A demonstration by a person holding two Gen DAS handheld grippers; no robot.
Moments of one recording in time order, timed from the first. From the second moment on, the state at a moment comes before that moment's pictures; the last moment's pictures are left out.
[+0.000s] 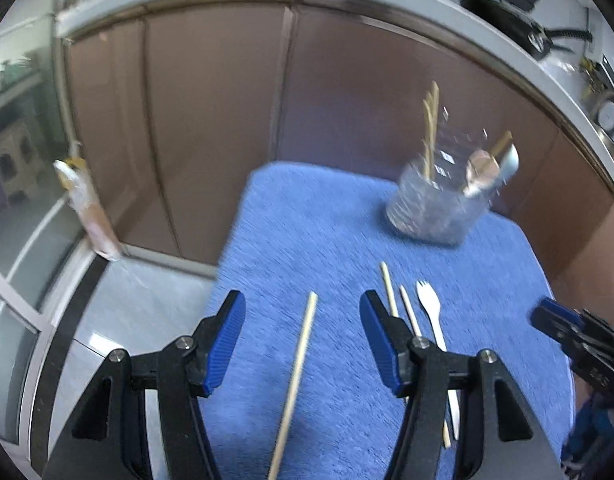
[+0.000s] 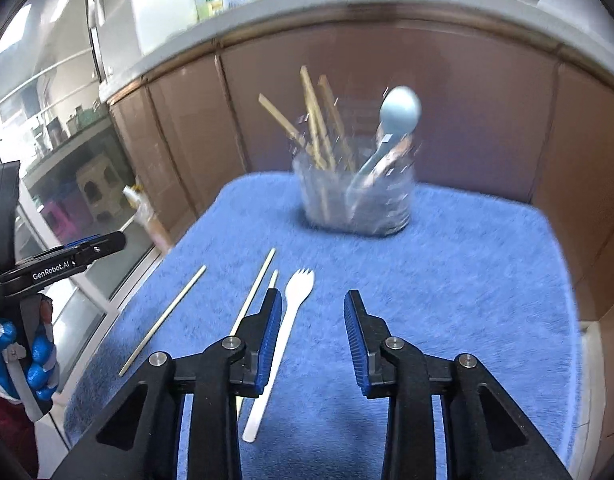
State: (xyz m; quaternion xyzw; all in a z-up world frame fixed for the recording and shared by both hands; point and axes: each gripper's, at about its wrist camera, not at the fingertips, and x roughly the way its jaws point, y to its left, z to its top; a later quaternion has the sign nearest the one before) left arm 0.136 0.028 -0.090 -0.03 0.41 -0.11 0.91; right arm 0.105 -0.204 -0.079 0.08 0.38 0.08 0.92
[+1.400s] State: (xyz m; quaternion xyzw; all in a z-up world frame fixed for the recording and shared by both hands) left arm 0.210 -0.084 -0.173 0.07 0.59 -0.18 0.78; right arm 0.189 -0.201 -0.160 0.09 0.52 0.14 0.84
